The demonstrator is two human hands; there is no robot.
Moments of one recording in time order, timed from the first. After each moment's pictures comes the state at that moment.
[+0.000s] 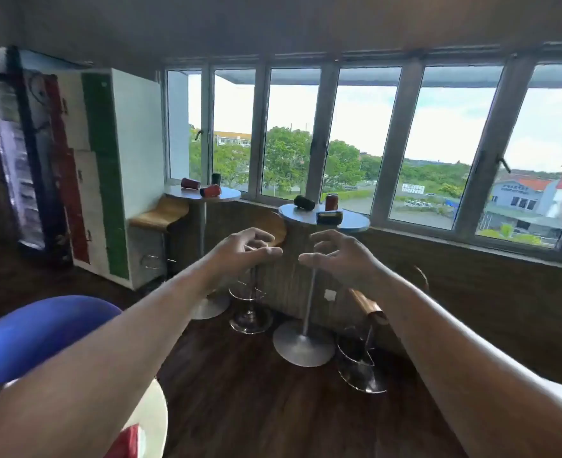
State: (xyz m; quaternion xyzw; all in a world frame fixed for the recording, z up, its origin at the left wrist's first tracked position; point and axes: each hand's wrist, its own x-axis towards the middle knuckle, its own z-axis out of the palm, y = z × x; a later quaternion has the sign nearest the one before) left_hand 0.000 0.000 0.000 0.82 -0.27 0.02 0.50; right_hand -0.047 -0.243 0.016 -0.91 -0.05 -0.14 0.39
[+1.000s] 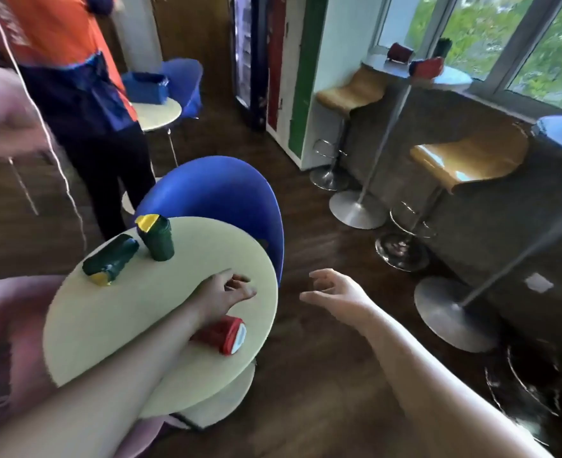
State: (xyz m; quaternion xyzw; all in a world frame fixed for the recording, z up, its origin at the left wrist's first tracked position) left_hand 0.053 0.181 -0.303 0.81 0.24 -0.02 0.53; right_hand 0.199 -0.059 -0.290 -0.86 -0.19 0.27 0.40
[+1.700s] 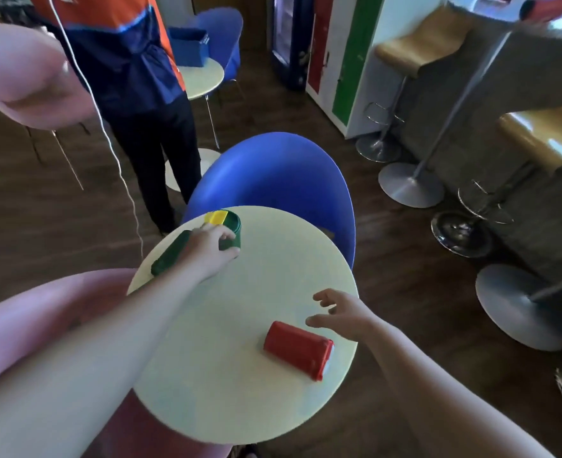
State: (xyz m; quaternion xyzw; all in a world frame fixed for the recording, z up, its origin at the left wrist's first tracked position) left_hand 0.064 0.437 -0.345 0.90 0.32 0.05 0.29; right_hand 0.178 0.132 -0.381 -0.85 -0.21 0.39 0.27
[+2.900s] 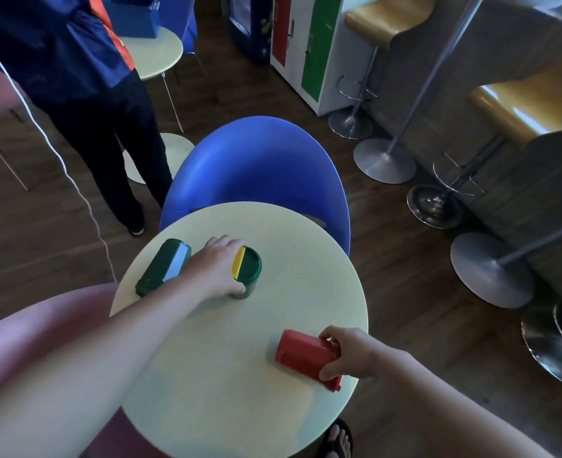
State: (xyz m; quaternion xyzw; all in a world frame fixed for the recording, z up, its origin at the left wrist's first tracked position) left_hand 0.090 0.461 -0.366 0.96 0.15 -0.13 0.19; right_hand 0.145 0.134 -0.412 -0.85 -0.21 0.47 0.10
